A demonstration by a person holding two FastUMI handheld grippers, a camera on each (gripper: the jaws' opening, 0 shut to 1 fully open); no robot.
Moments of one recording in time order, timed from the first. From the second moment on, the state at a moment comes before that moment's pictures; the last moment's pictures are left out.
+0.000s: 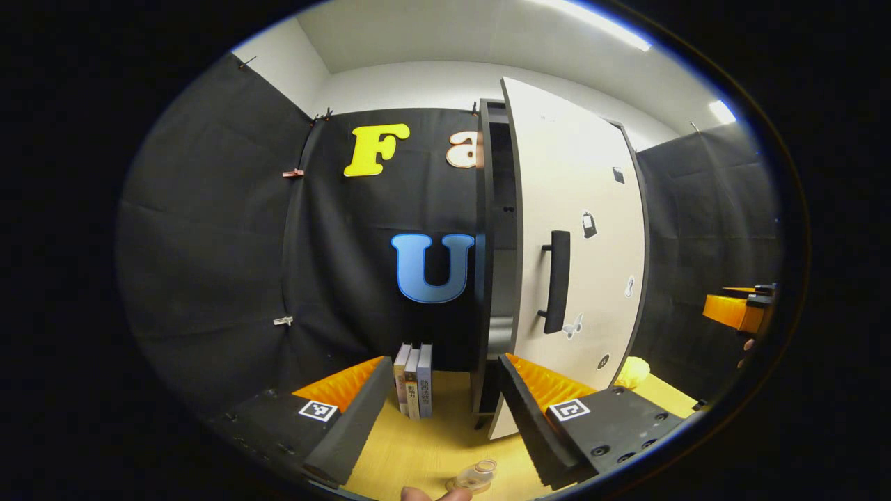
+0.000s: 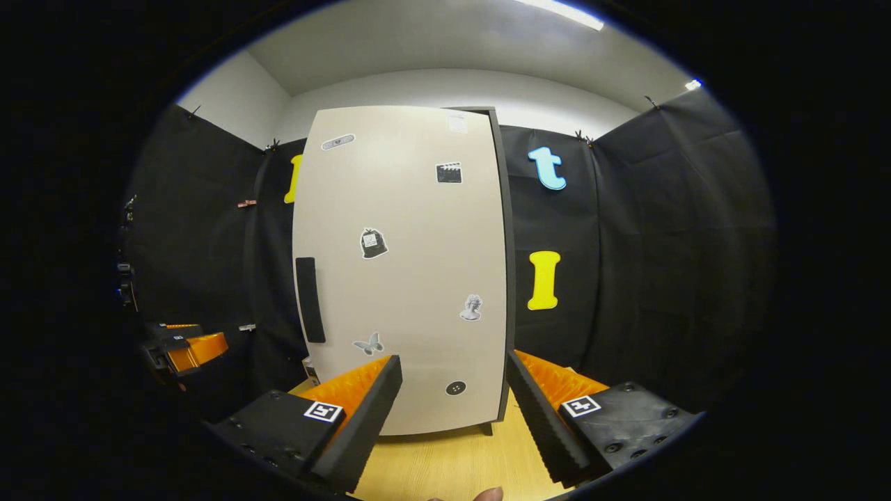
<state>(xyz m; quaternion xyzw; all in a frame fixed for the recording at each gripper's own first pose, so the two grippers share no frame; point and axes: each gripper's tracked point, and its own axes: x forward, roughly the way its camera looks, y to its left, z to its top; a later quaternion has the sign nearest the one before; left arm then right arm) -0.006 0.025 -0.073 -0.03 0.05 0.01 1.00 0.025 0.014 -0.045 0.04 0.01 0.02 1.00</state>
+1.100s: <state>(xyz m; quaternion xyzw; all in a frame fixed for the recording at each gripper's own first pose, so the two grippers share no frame) -0.007 0.020 -0.076 0.01 0.05 0.02 1.00 0.040 0.016 -0.046 0.03 0.01 0.02 1.00</state>
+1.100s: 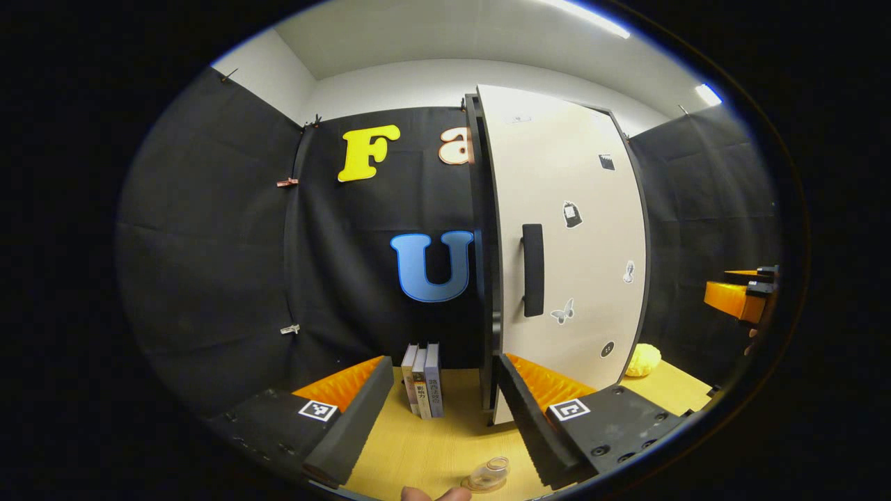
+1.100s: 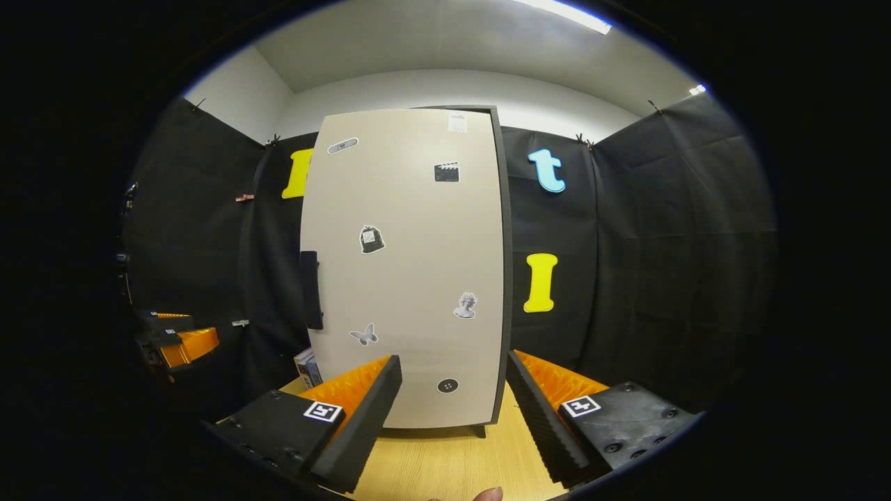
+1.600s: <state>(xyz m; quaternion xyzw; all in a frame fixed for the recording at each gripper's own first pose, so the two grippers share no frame) -0.003 0.001 -0.071 -0.01 0.04 0.03 1.00 0.045 0.002 -0.045 0.03 0.01 0.04 1.00</state>
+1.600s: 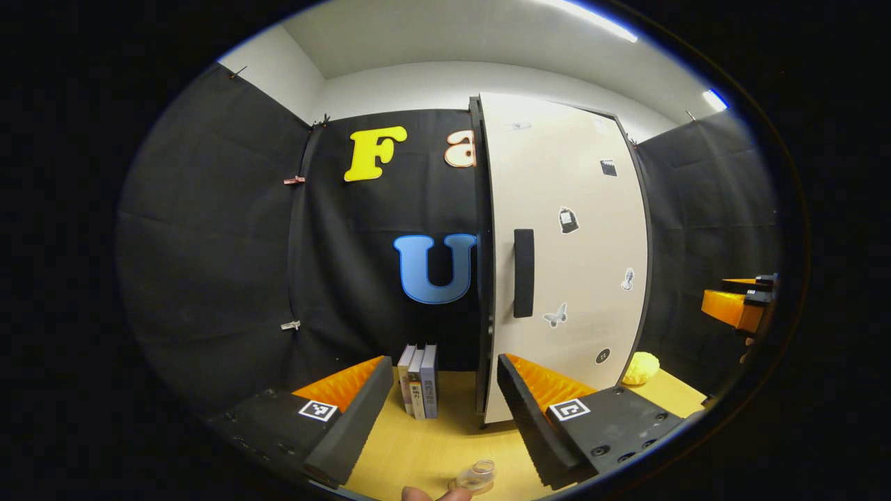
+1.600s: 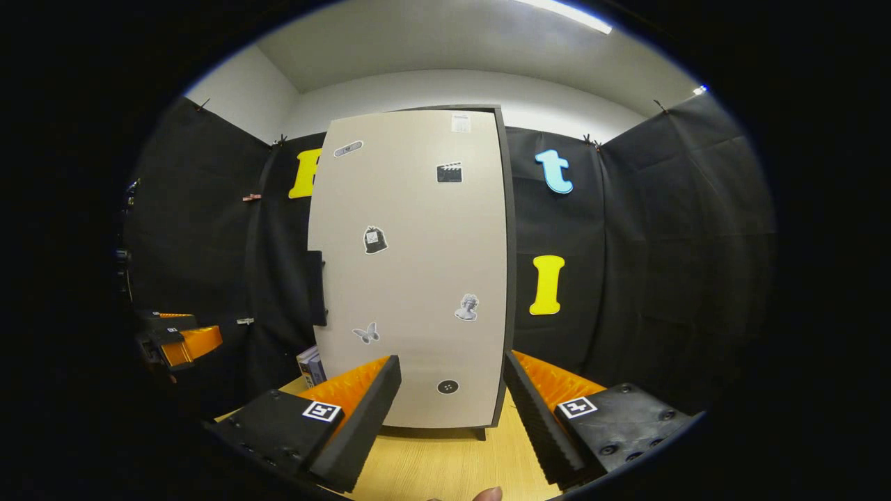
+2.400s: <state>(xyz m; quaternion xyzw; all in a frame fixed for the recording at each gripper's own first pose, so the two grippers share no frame) 0.018 -0.074 -0.044 0.01 0.01 0.03 1.00 0.063 -0.043 -0.045 0.04 0.00 0.08 1.00</state>
